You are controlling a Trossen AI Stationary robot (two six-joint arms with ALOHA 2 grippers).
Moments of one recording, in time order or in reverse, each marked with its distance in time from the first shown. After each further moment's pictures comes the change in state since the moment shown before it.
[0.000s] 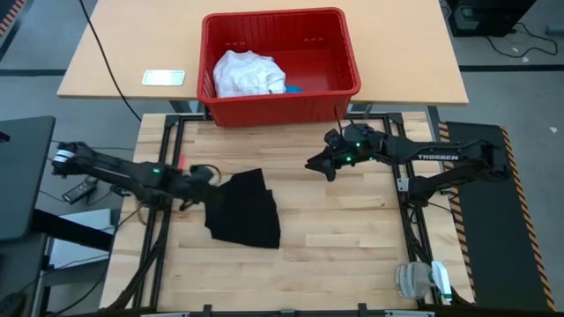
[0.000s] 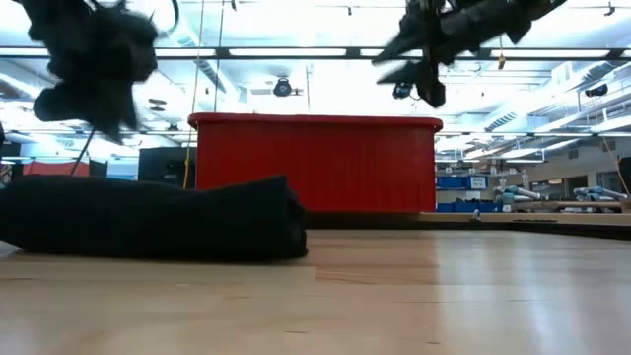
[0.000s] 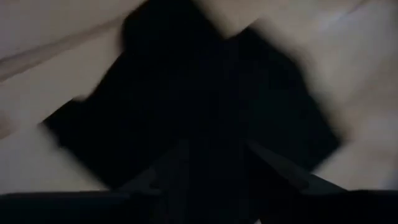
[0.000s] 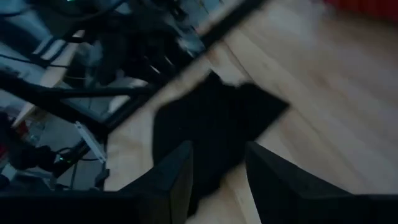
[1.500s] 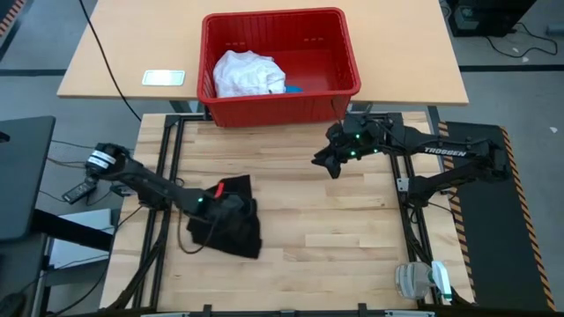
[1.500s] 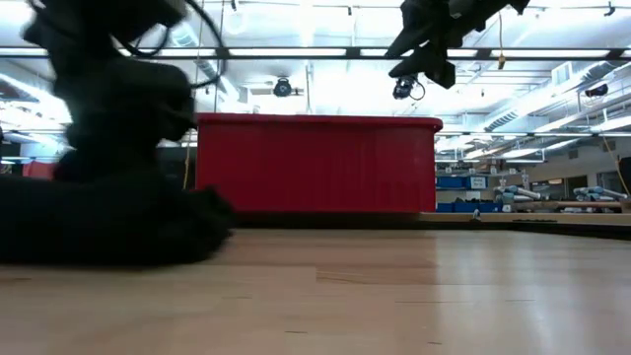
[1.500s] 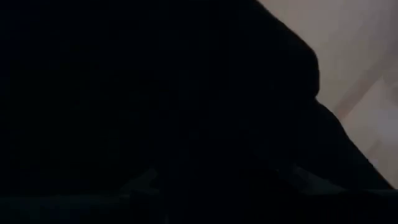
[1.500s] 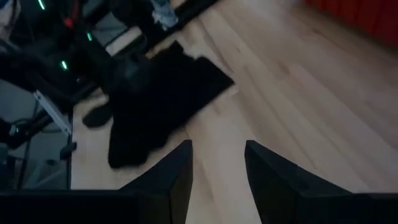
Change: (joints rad) left arm -0.150 0.557 0.002 0.385 0.110 -0.039; right arm 0.000 0.007 0.181 -0.383 0.053 -0.123
